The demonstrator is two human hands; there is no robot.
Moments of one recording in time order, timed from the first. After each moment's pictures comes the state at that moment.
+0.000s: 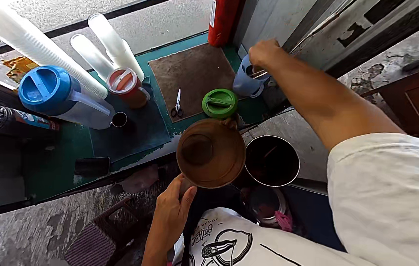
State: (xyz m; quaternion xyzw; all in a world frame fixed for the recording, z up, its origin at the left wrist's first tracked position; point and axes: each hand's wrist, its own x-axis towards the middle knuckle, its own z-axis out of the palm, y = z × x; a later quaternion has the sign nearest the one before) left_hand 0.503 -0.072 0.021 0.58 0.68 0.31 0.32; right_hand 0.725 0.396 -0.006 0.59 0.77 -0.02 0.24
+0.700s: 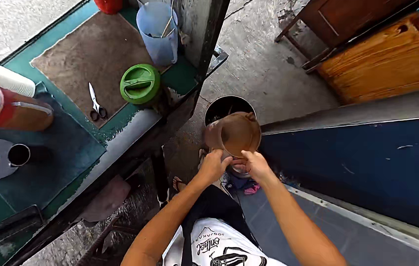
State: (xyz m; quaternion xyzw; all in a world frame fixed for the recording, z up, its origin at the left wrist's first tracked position) left_hand 0.754 -0.013 -0.180 0.68 0.42 0.06 0.59; right_hand 0.931 -0.075 -0.160 0.71 0.05 -0.57 -0.40
